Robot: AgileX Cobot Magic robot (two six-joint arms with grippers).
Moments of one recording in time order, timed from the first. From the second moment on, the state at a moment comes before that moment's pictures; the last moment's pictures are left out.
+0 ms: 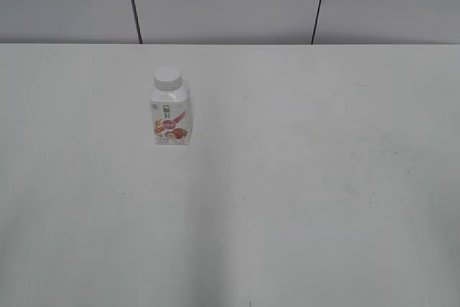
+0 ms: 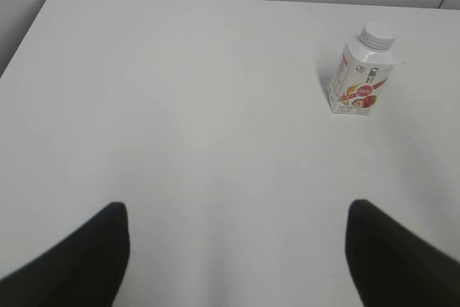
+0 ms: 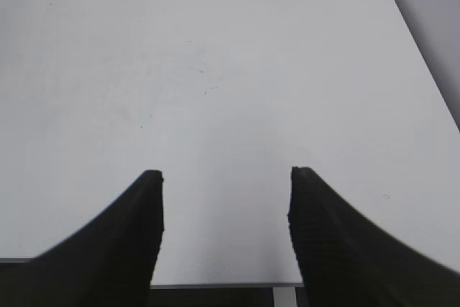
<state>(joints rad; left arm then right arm) 0.03 -0.01 -0.52 0.00 1.05 -0.04 -0.05 -0.01 -0.52 0.09 1.10 -0.17</state>
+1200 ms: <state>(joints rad) 0.03 -0.01 -0.52 0.00 1.05 -0.04 -0.05 -0.01 -0.52 0.09 1.10 -0.17</state>
